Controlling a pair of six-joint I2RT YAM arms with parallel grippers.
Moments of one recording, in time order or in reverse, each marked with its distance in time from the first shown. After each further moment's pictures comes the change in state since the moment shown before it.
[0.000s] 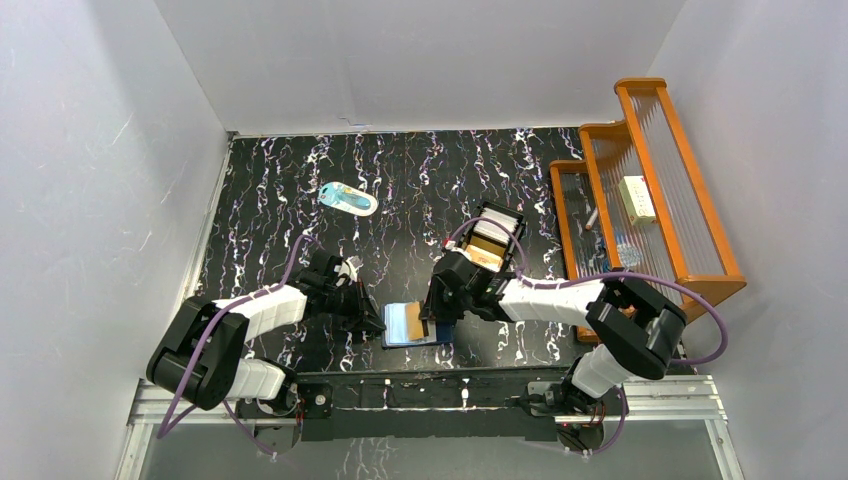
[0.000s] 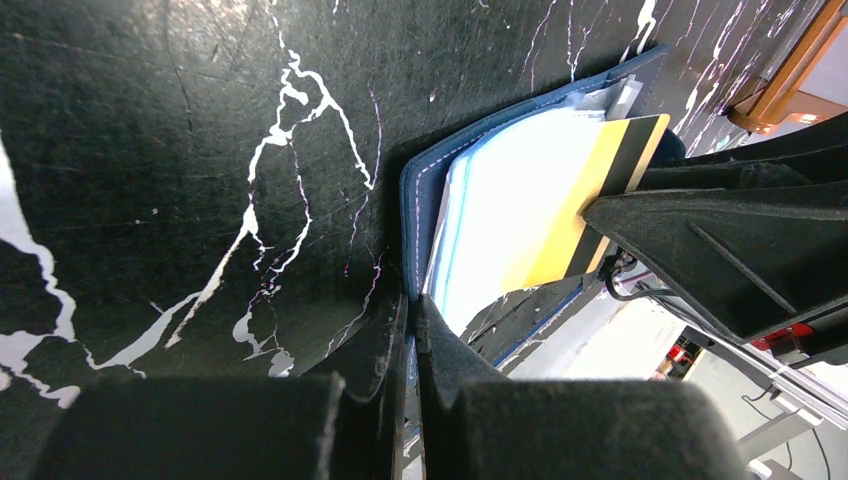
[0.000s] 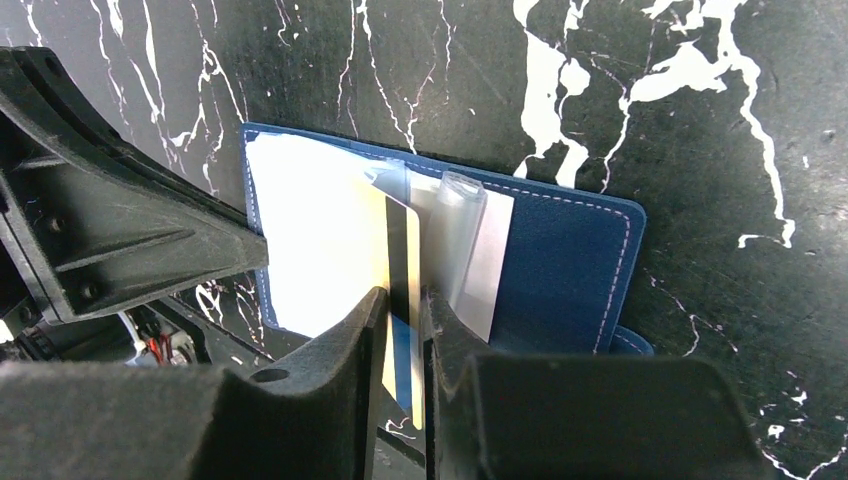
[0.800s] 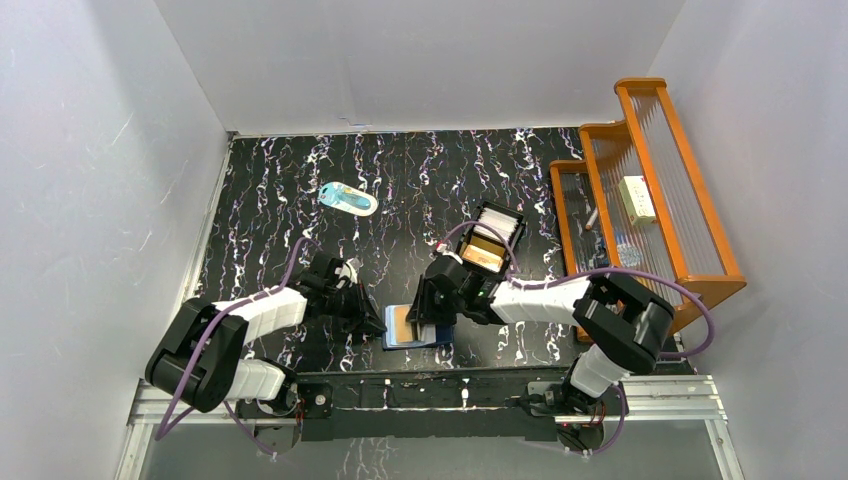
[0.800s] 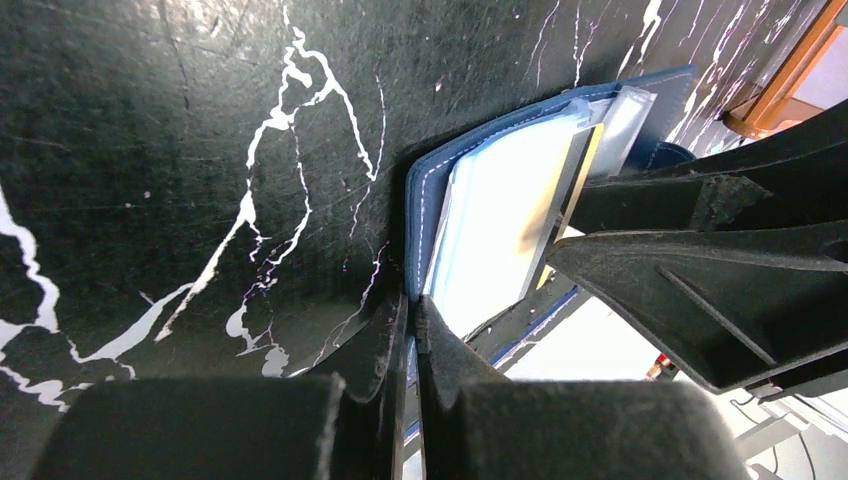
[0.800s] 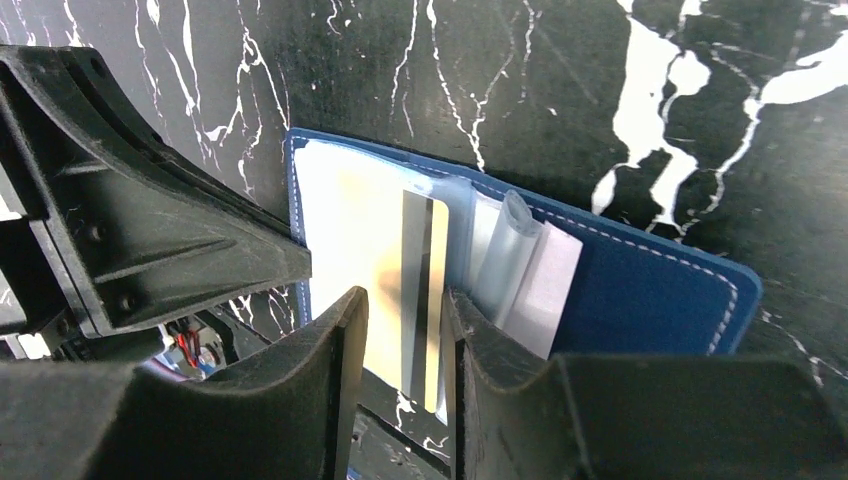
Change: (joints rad) left arm -0.013 -0.011 -0.012 0.013 -0.009 -0.037; right arm 0.041 0.046 0.005 0.085 -0.018 0.055
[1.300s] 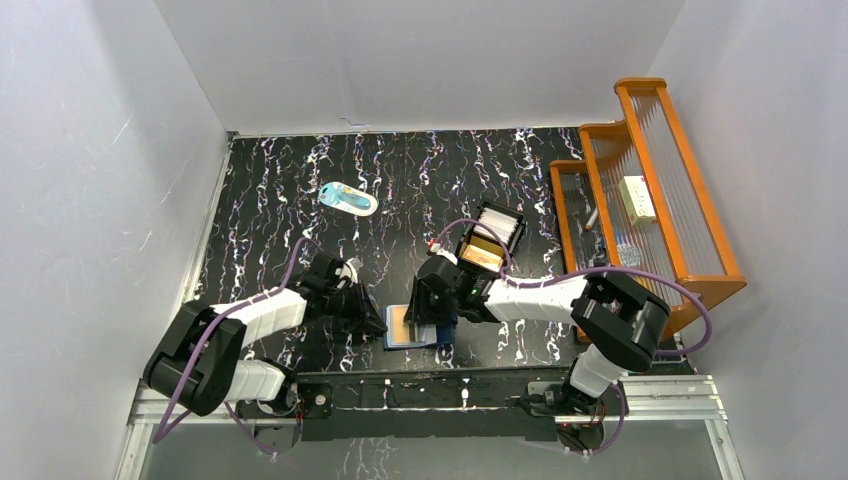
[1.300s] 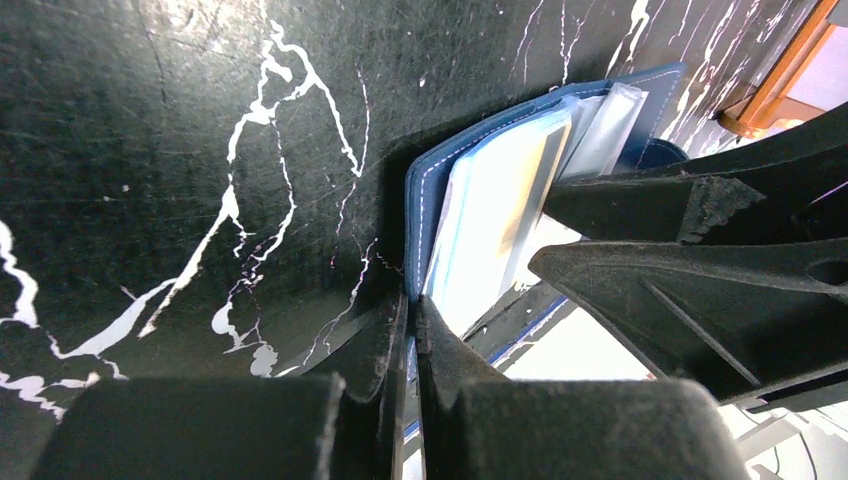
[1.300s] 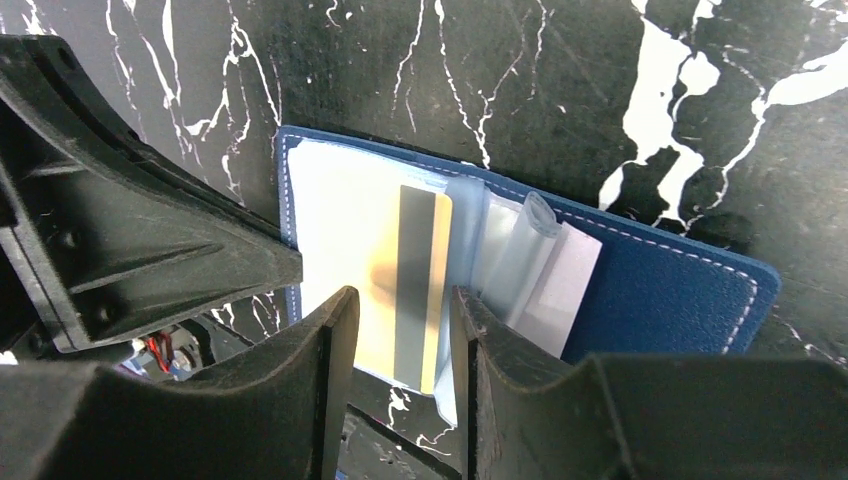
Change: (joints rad) left arm -0.007 -0.014 -0.006 0.007 -0.006 -0.016; right arm 0.025 0.034 0.072 -0.084 0.039 -0.033
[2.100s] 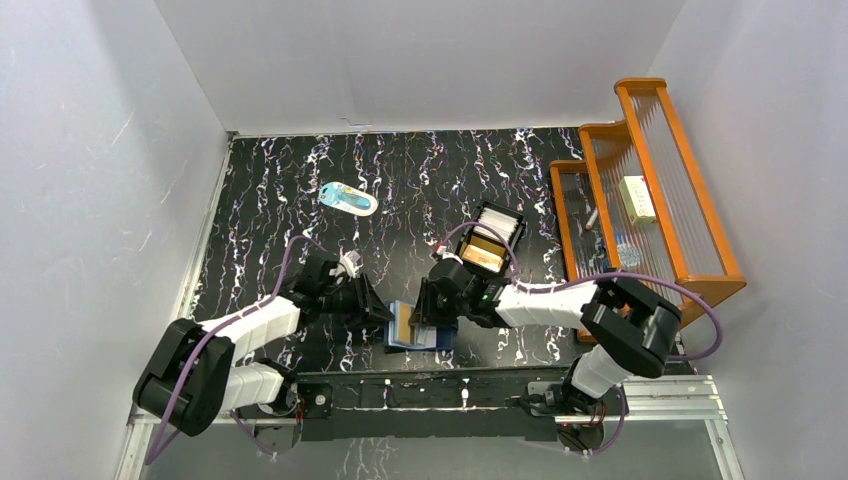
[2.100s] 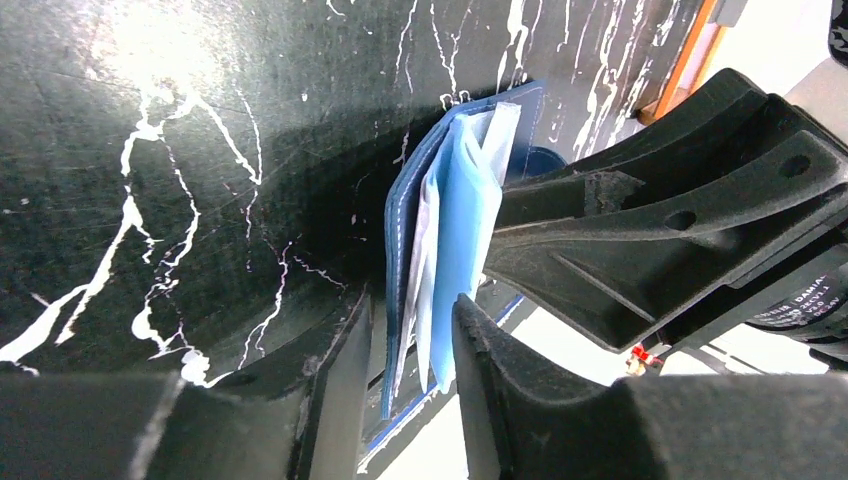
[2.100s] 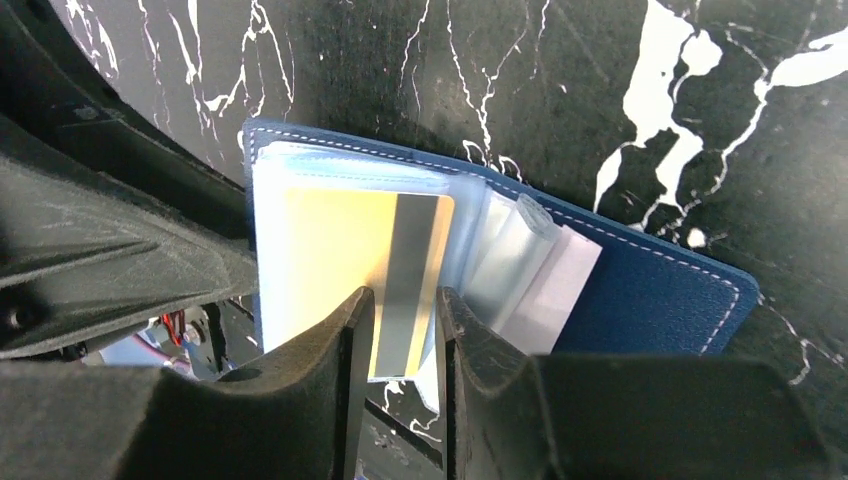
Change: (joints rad) left arm 0.000 -0.103 -0.029 0.087 0.029 -0.052; right arm -0.011 -0.045 -0.084 0.092 -0.049 -0.012
